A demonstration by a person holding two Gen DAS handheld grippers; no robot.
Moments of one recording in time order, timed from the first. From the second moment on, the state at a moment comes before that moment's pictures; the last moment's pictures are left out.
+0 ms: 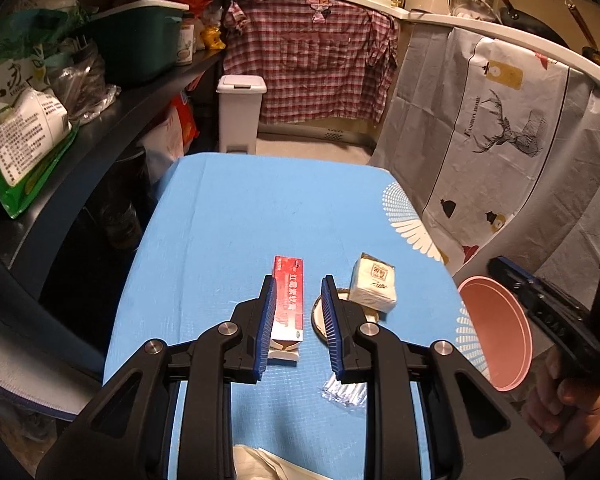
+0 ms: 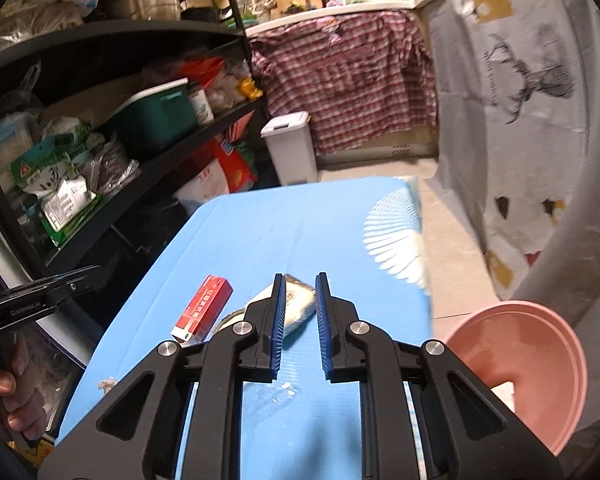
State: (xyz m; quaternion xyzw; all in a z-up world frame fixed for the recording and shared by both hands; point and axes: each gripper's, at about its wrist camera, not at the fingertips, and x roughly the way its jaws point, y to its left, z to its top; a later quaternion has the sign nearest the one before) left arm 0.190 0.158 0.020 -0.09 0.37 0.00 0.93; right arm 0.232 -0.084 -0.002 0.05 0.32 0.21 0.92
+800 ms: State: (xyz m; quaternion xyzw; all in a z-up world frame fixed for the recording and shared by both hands) left arm 0.240 0.163 -0.054 -0.10 0.44 0.02 0.89; right arm 0.310 -0.027 -0.090 0.06 0.43 0.23 0.87
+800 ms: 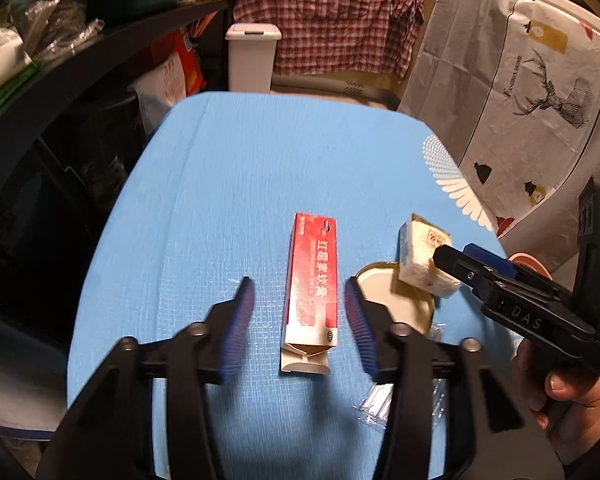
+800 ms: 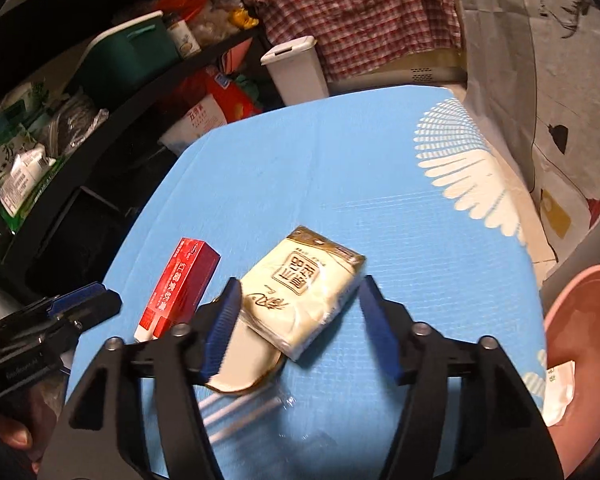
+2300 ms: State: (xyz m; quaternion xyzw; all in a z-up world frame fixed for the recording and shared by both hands) left arm 0.253 0.143 -0.081 -0.06 0.48 0.02 0.88; right arm 0.315 -0.014 -0.091 -0.01 0.45 0.20 0.87
